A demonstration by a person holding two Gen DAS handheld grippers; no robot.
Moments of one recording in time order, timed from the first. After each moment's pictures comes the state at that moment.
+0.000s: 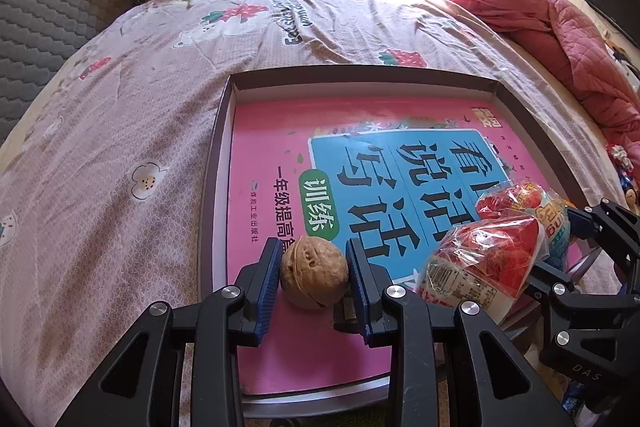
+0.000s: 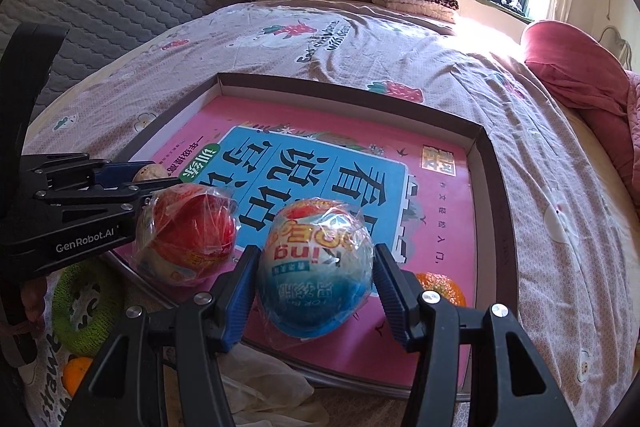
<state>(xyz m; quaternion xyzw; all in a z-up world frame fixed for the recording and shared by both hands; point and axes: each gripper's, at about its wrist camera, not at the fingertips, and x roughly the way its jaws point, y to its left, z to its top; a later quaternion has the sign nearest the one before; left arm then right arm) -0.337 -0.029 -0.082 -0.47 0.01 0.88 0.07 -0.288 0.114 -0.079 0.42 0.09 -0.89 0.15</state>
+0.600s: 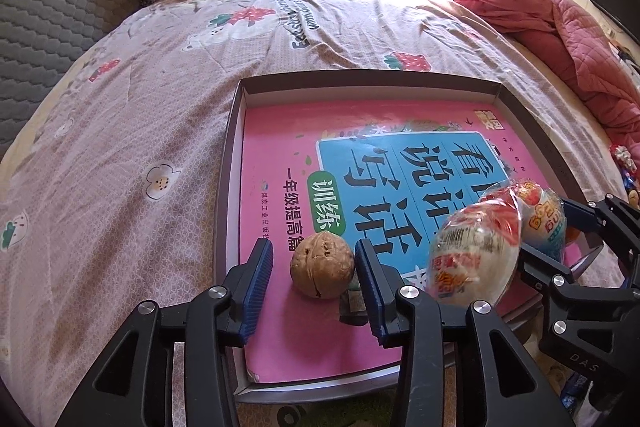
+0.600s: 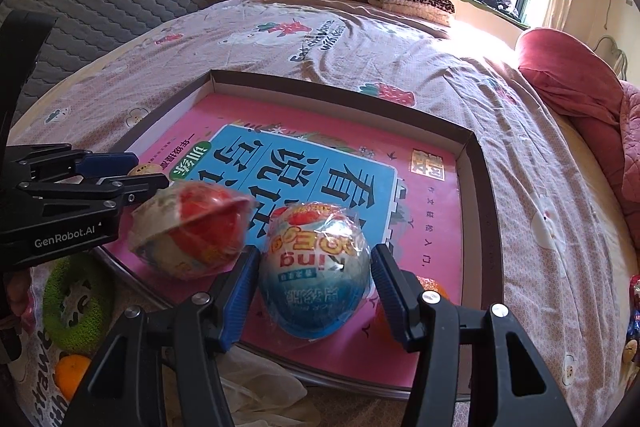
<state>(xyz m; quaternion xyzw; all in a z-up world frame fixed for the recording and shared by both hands) -0.331 -0.030 -0.073 -0.46 0.02 0.88 0.06 -0.288 0.115 -0.074 0.42 0.11 -0.89 0.13</state>
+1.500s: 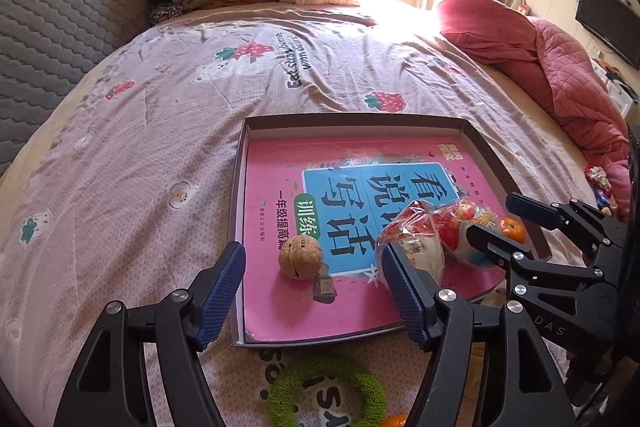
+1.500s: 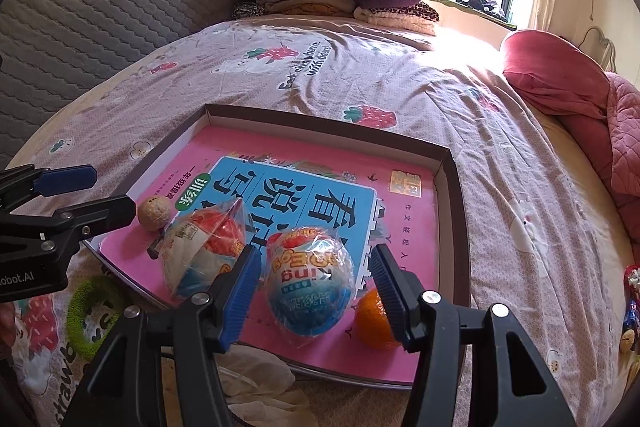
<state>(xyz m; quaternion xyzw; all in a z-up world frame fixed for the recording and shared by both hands) -0.292 -0.032 -0.020 -0.43 -0.02 0.90 0.07 -0.280 0.127 -0.042 0.40 0.07 -0.90 0.13</state>
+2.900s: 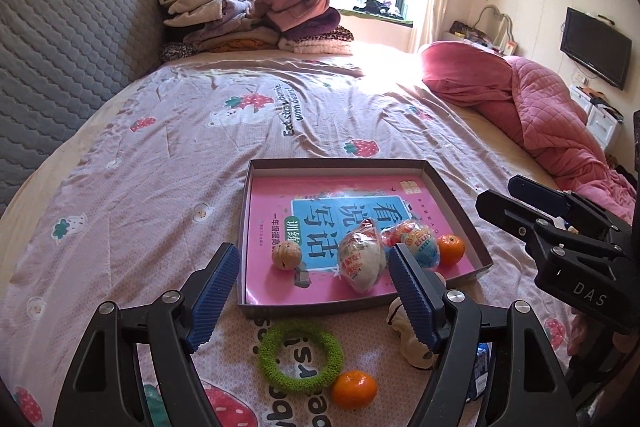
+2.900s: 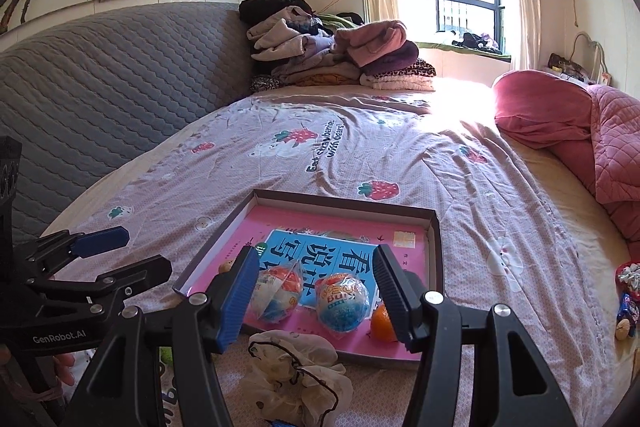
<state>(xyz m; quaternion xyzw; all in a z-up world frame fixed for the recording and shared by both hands) -0.211 -0.033 0.042 -0.35 -0.03 0.93 0.07 -0.212 0.142 0.046 0.30 0.01 -0.94 0.16</state>
